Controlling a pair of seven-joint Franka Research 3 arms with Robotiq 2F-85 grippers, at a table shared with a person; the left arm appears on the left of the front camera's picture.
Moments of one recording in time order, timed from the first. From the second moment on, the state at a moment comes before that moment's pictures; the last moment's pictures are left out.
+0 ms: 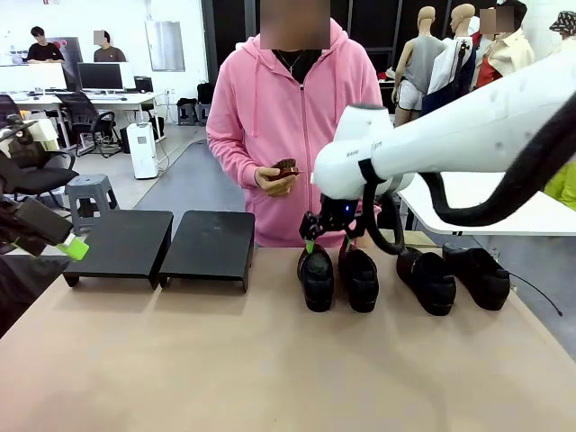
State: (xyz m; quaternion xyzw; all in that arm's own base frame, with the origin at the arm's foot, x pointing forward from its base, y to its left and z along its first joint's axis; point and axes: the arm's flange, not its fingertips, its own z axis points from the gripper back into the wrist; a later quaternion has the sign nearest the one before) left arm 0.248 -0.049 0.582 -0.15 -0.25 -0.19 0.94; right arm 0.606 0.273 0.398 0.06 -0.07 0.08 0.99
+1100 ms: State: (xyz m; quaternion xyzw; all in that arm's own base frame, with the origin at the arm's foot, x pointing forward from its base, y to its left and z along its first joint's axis) left arm 0.248 -0.049 0.582 -0.15 -0.25 -0.19 0.94; right arm 0.628 0.276 0.354 0.04 0.01 0.00 1.00
